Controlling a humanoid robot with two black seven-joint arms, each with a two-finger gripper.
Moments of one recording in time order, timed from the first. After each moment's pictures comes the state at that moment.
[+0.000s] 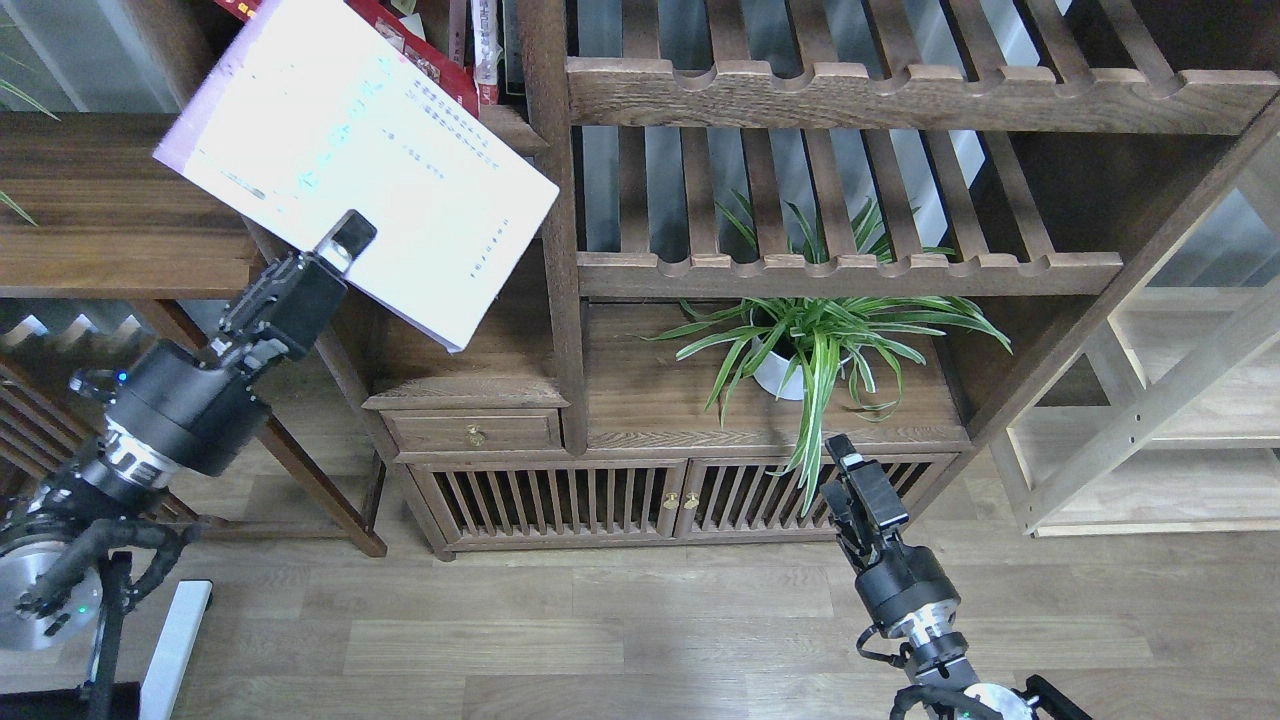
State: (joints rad) left arm 0.04 0.00 -1.65 -1.76 0.41 -0.49 0.49; right arm -0.09 -0.12 1.07 1.05 0.17 0.58 0.14
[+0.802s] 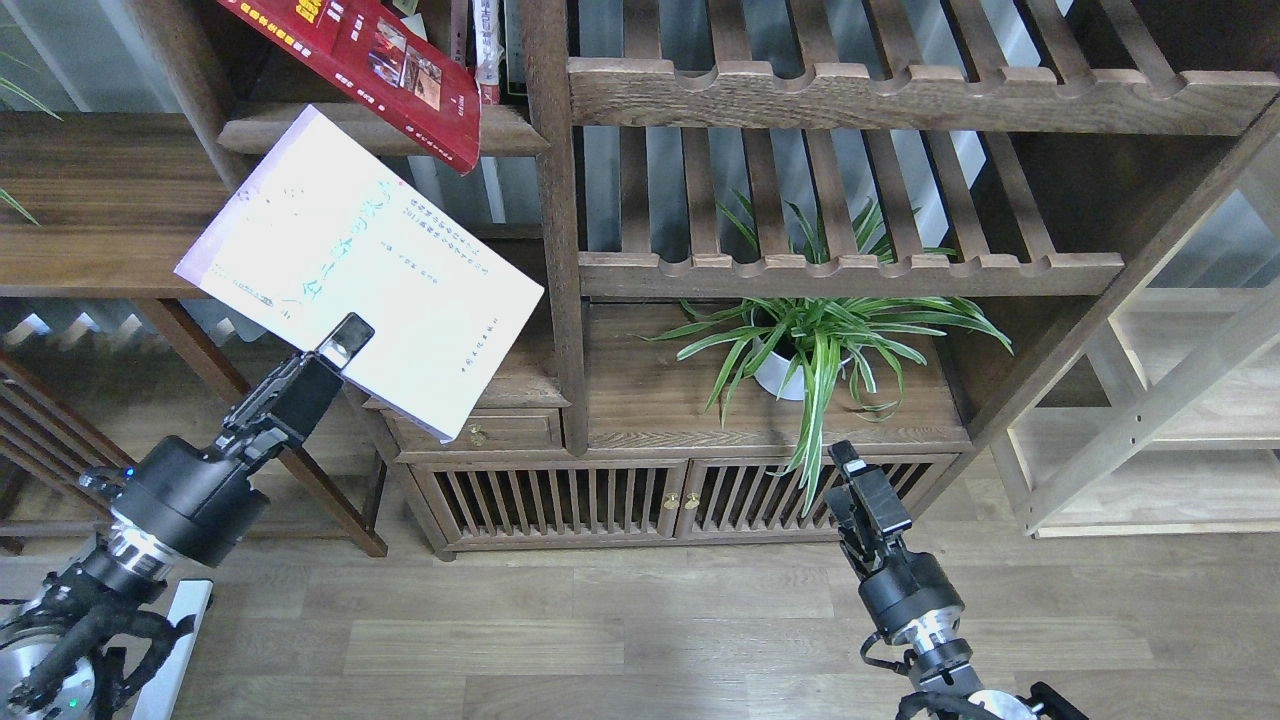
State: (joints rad) left arm 0.18 0.00 -1.66 -1.76 0.38 -0.49 0.49; right arm -0.11 -0.13 1.07 1.05 0.17 0.58 0.14
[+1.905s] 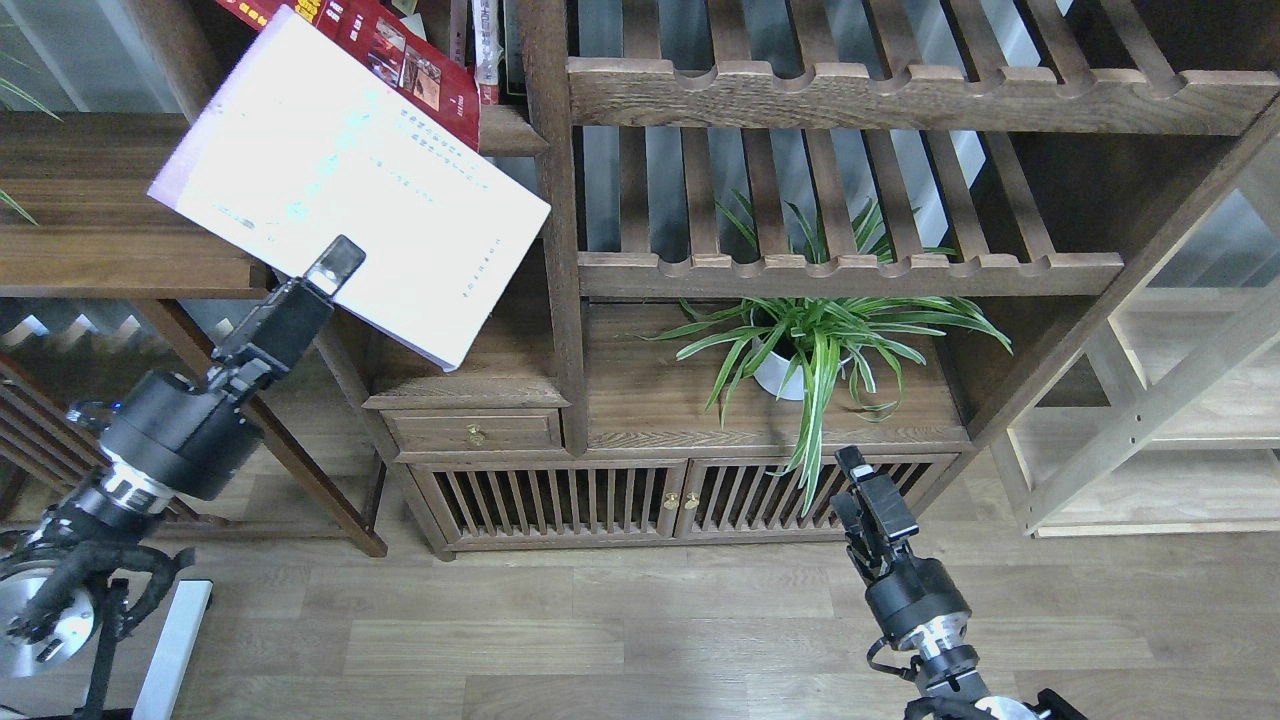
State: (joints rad) left arm 0.05 0.06 -1.72 -1.70 0.23 -0.49 0.49; right arm -0.12 -0.13 1.09 1.05 0.17 0.58 0.14
